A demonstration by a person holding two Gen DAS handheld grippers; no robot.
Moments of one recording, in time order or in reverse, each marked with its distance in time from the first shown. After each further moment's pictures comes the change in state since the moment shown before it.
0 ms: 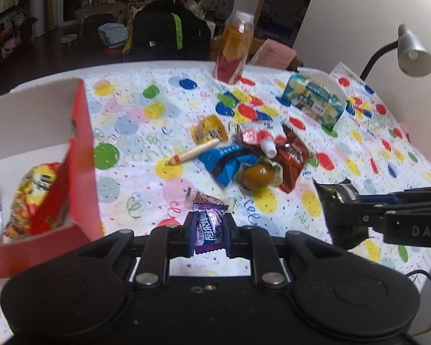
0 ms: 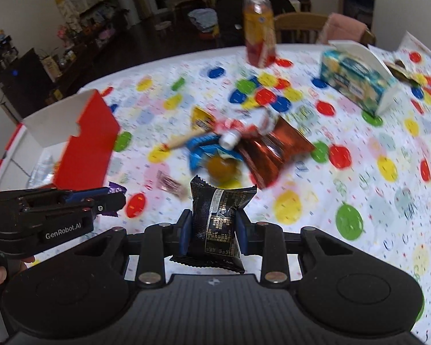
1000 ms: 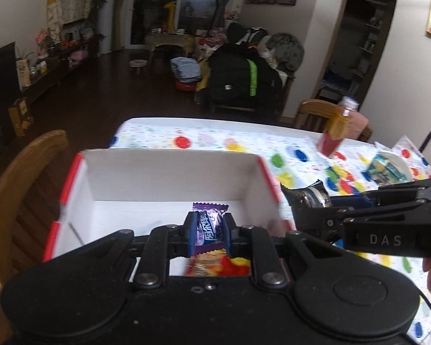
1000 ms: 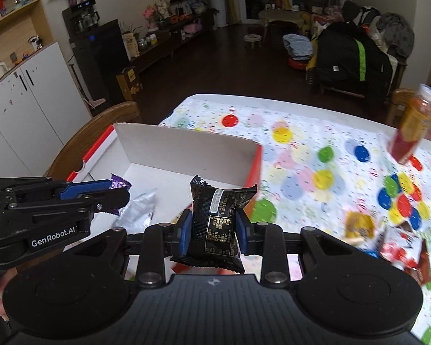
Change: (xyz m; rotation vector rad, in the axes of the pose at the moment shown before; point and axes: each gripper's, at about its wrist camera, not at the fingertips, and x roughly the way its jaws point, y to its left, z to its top) left arm -0.089 0.173 0.038 -0.141 -0.161 0.210; right arm 0.057 0.213 0.086 -0.308 -0.040 0.175
